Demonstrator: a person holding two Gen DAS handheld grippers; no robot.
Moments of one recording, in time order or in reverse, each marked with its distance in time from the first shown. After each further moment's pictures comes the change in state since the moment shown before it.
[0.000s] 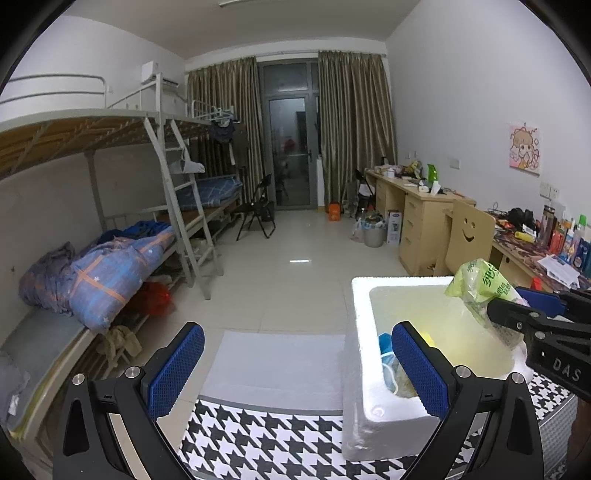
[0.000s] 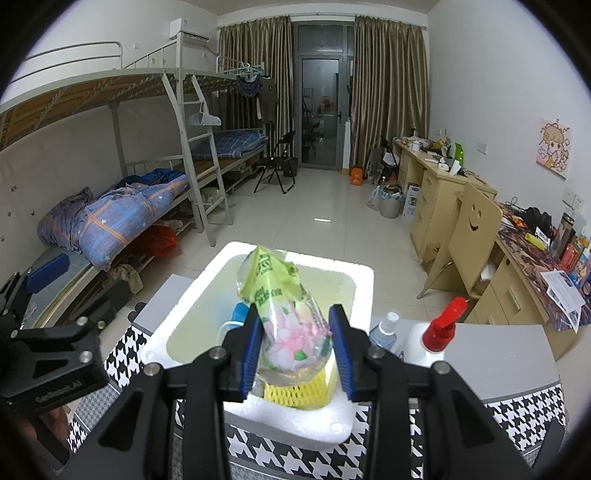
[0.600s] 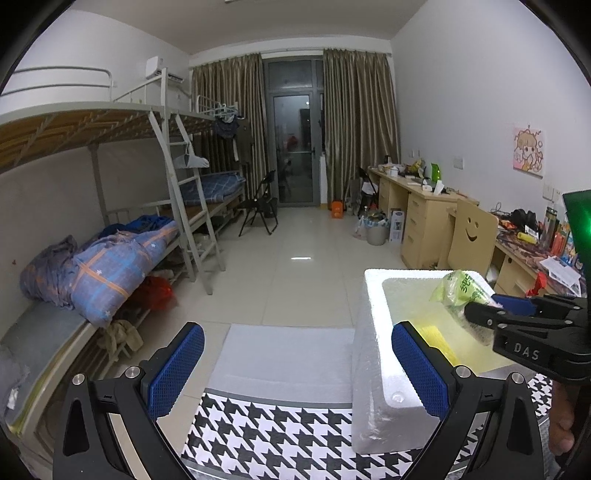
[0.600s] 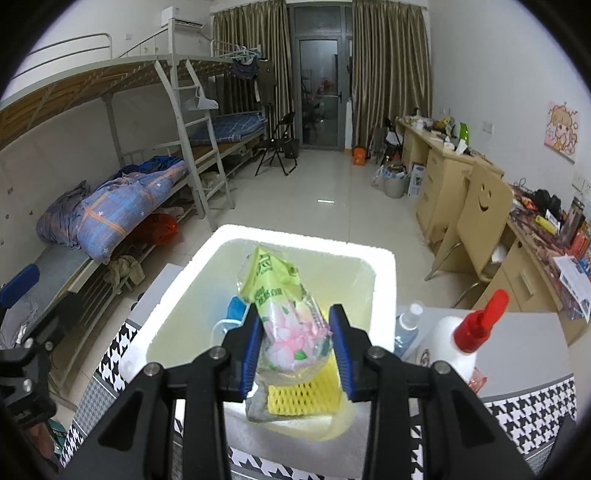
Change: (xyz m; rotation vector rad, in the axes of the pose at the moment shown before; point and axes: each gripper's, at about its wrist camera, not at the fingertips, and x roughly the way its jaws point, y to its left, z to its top) left arm -0.004 0.012 -0.009 -0.014 0.003 0.008; right arm 0.037 0.003 -0.002 0.031 0.078 0.020
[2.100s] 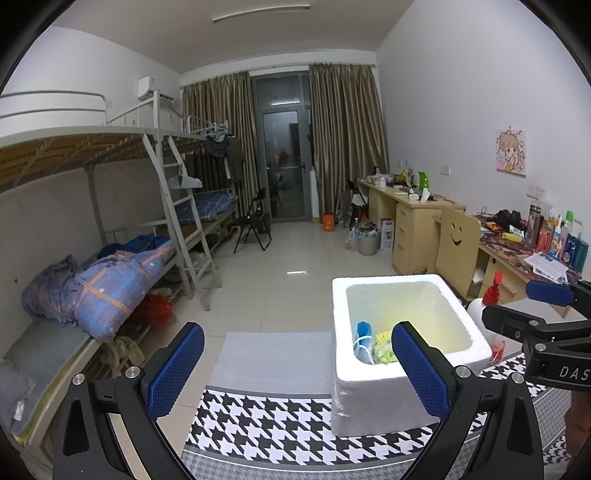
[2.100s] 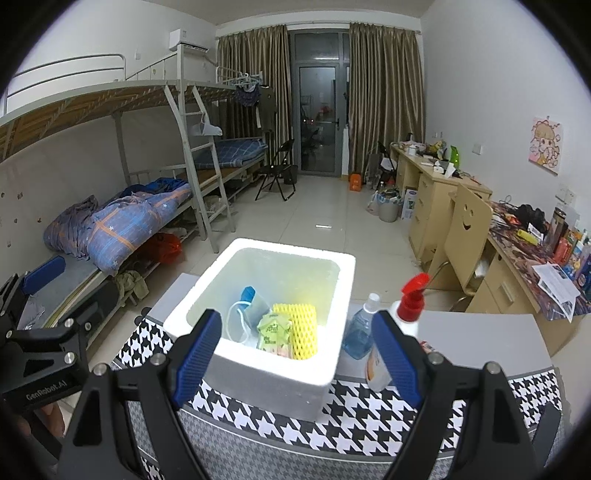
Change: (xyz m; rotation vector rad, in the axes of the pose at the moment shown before) left arm -0.060 -0.024 0.001 0.047 -0.060 -0.016; right arm -0.086 -0.007 -0.022 -0.013 -0.116 -0.010
